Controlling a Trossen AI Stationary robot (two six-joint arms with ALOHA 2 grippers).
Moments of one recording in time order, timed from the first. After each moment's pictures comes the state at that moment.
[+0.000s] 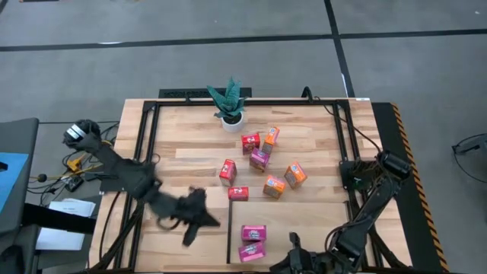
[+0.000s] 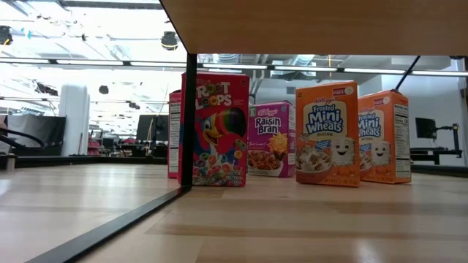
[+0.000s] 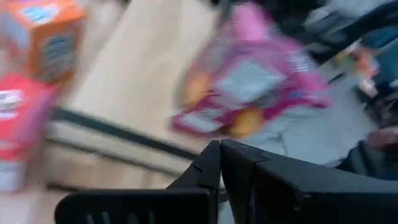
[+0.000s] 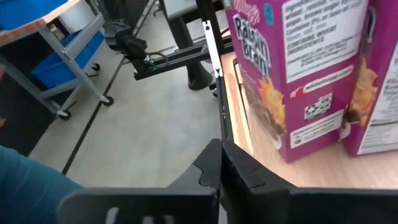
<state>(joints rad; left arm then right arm) -0.67 1.31 0.97 0.02 -0.36 -0.78 0.96 1.82 1.34 0.00 0.75 0.75</state>
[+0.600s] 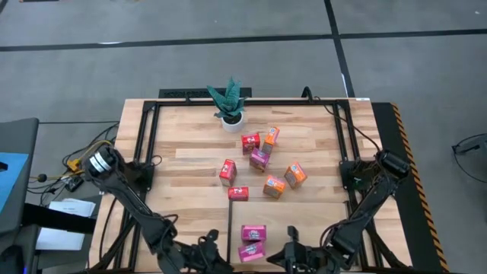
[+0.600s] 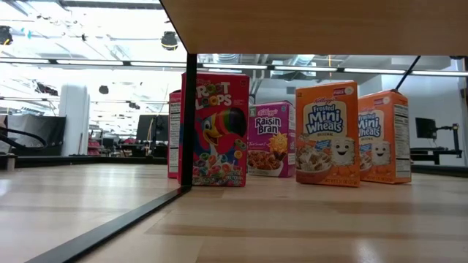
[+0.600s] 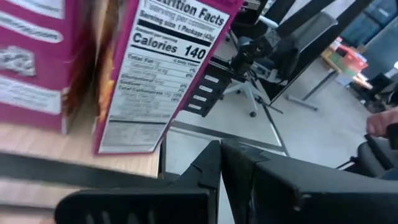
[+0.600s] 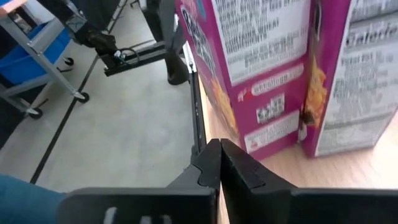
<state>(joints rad) -0.85 1.79 1.18 0.38 -0.59 -0.64 0.93 1.82 1.34 -0.10 0.76 0.80</state>
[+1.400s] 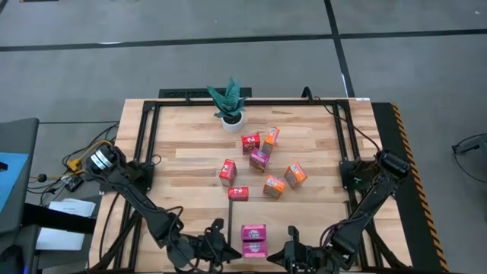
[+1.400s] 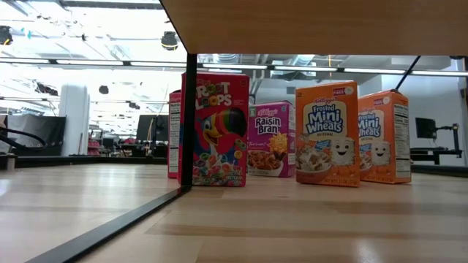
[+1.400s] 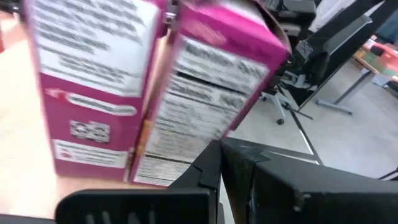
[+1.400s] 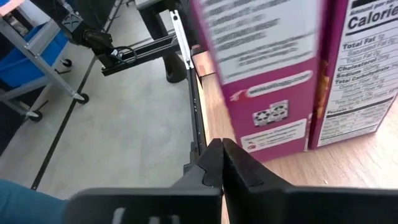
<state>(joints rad) -0.79 1.77 1.20 0.31 -0.62 -0.56 0.93 1.82 1.34 -0.11 0.76 0.84</state>
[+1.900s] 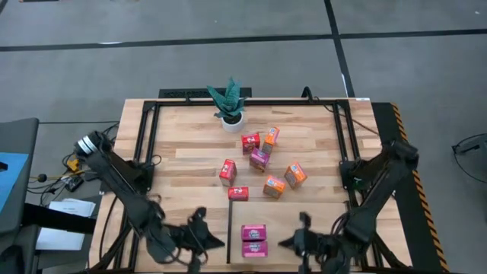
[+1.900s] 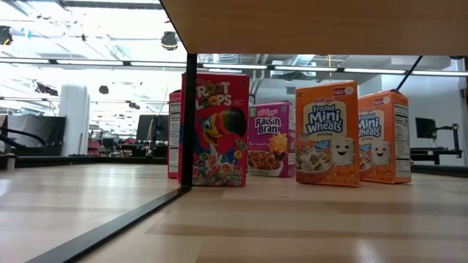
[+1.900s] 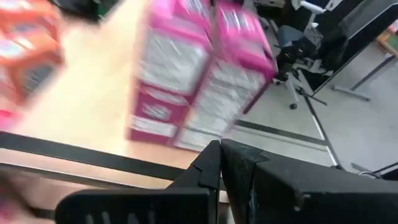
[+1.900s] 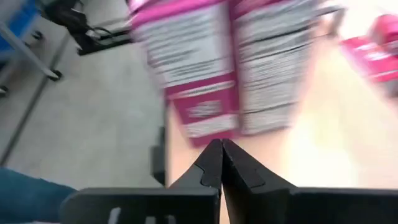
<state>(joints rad) -0.82 1.54 1.20 -0.05 -0.65 -0.65 0.92 1.65 1.34 -0.45 0.76 0.86</state>
